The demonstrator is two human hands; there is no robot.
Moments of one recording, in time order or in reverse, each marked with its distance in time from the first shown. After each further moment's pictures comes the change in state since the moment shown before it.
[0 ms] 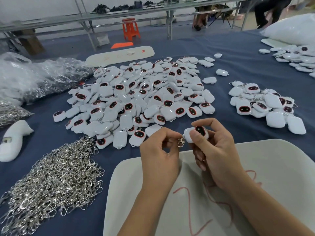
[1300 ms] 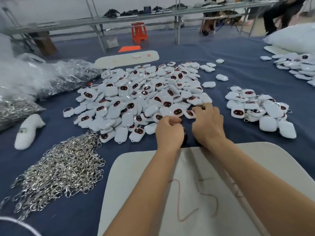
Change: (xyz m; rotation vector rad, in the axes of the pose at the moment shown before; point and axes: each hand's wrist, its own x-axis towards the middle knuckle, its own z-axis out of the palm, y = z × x) left_hand 0.049 0.007 0.055 -0.164 -0.012 -0.635; right_hand 0.088 0.006 -0.020 -1.418 0.033 -0.055
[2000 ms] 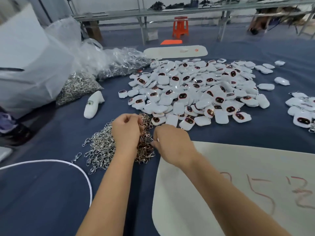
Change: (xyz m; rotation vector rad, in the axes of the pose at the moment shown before) left_hand -0.016 -0.012 -0.231 -0.047 0.564 0.097; right_hand -0.103 -0.200 0.032 0.000 -0.320 -0.620
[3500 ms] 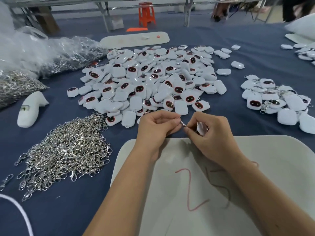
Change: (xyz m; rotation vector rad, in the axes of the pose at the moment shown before) left_hand -0.083 -0.006 0.130 -0.305 -0.724 -0.149; right_hand -0.093 0.161 -0.033 0.489 0.492 0.172
